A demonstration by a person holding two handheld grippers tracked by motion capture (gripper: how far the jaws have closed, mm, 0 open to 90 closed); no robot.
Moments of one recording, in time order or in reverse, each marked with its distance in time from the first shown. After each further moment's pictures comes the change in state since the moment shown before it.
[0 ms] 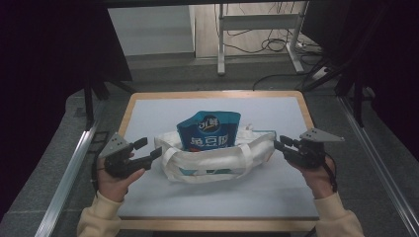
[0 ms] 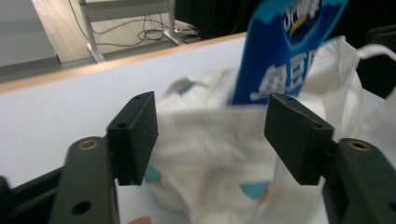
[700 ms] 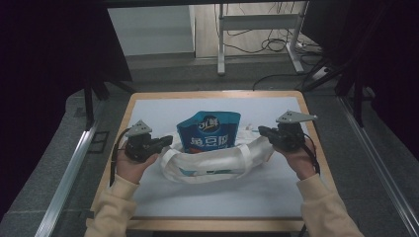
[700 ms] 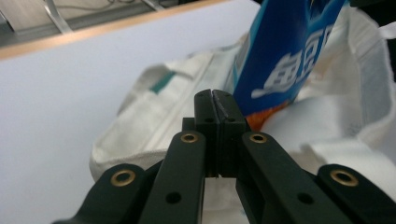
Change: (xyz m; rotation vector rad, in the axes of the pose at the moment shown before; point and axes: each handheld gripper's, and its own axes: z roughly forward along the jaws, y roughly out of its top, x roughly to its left) left arm 0.006 0.001 0.055 0.172 -0.115 -0.010; right arm 0.014 0.036 0.045 0.088 0.063 -0.077
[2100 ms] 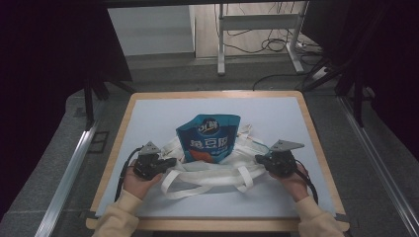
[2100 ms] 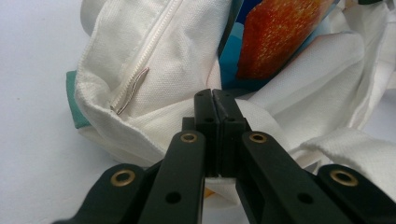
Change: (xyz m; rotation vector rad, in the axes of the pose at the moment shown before) left arm -0.001 -0.055 0.031 0.144 0.003 -0.015; right arm 0.012 -0.086 0.030 0.119 0.051 0.029
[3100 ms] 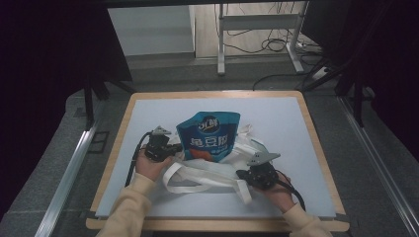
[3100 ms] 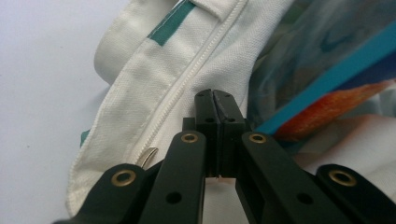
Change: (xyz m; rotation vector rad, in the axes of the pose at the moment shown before) left arm 0.013 0.044 0.035 0.030 0.057 -0.090; right arm 0.060 -0.004 0.020 0.103 0.140 -0.107
